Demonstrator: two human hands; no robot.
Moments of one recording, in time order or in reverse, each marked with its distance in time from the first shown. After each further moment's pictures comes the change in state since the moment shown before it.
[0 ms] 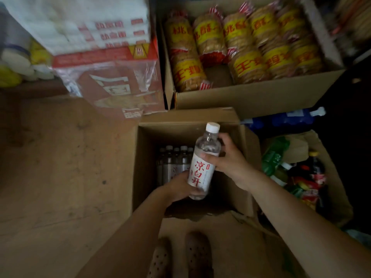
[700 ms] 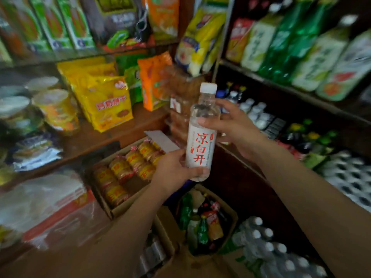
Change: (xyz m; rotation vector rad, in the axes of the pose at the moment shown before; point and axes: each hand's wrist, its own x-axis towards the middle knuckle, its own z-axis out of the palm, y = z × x) left_hand -0.367 0.337 0.180 0.438 0.007 0.914; right_hand -0.432 -0.356 -0.190 0.137 0.602 -0.485
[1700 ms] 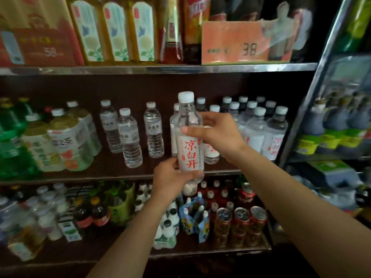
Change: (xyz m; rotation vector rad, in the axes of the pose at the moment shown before) left_hand -0.021 0.336 0.506 -0.032 -0.573 0.355; right_hand -0.292 -0.063 -0.503 -0.254 0.999 -0.102
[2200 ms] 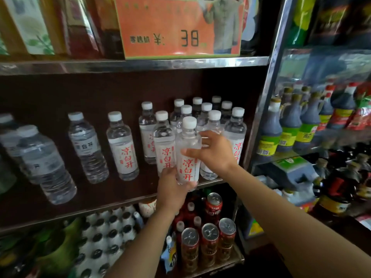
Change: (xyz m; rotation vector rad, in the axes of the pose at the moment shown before) left_hand 0.088 -0.033 0.153 0.171 -0.092 0.184; right_hand 0.039 0.114 -0.093 -0.138 0.224 0.147
